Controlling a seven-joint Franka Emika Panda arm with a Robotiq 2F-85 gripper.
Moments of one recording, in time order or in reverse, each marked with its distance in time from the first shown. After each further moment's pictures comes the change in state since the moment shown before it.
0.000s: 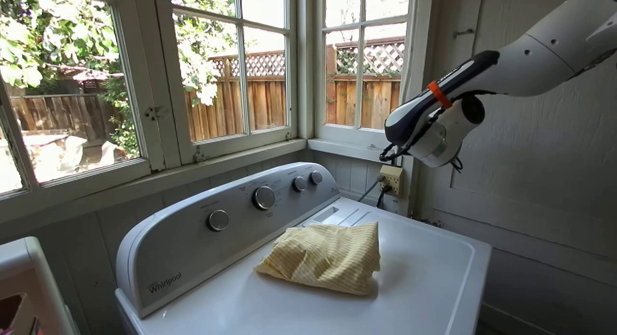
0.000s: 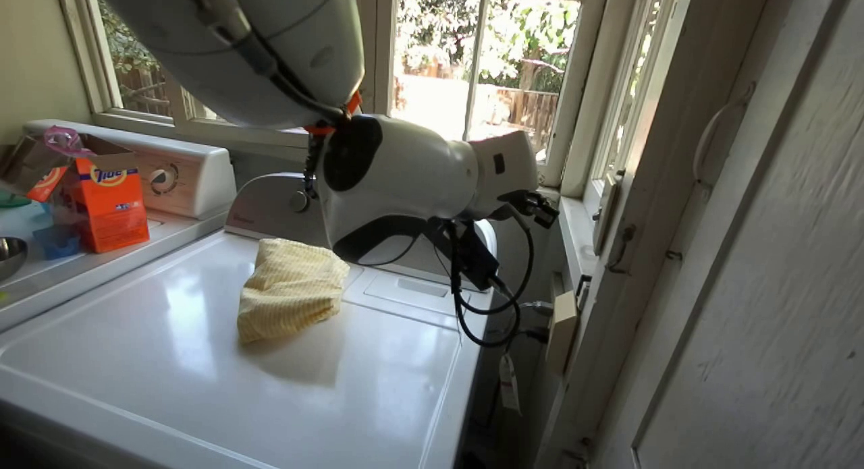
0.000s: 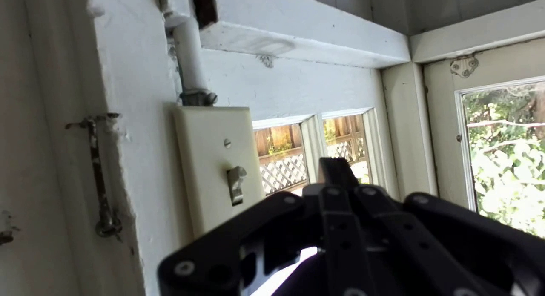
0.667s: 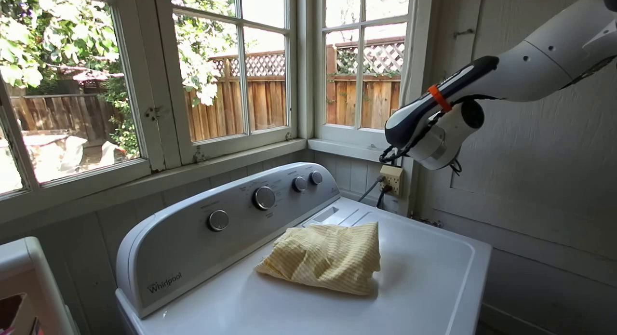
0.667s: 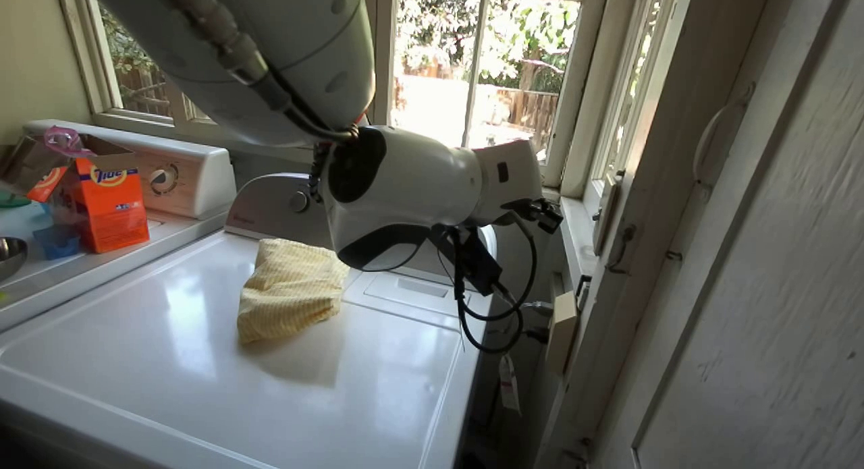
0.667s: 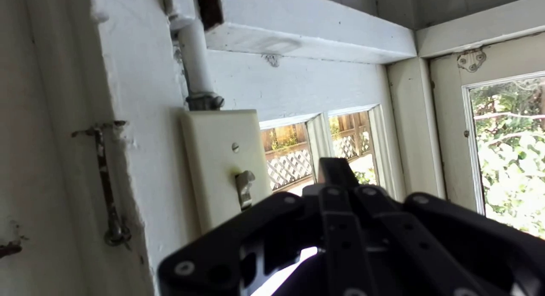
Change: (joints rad) arm -0.001 -0.033 -0.001 0.018 -0.016 0.018 0.001
